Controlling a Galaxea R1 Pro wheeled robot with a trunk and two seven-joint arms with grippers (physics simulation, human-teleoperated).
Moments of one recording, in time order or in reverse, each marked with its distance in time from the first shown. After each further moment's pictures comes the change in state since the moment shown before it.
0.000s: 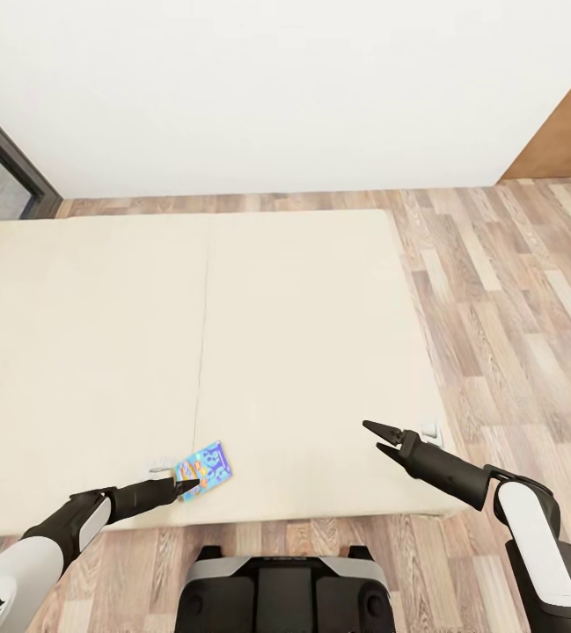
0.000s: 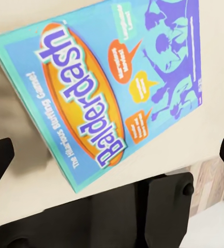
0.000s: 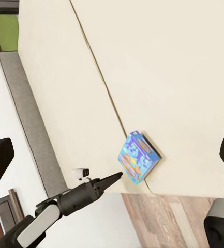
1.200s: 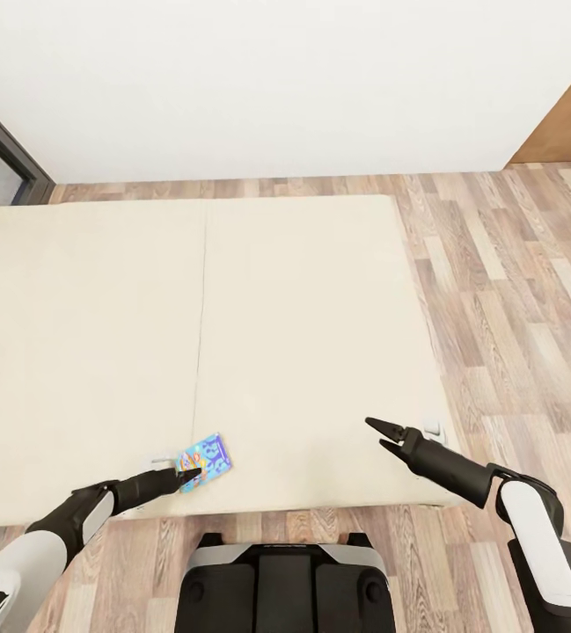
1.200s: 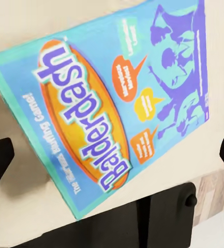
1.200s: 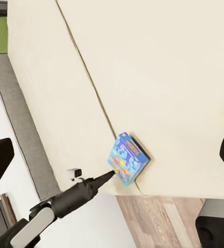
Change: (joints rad) left arm -0.016 -0.007 0.009 -0.002 0.017 -0.059 -0.004; right arm 0.000 -0.011 0.005 -0.012 -0.005 -0.027 -0.010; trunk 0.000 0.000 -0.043
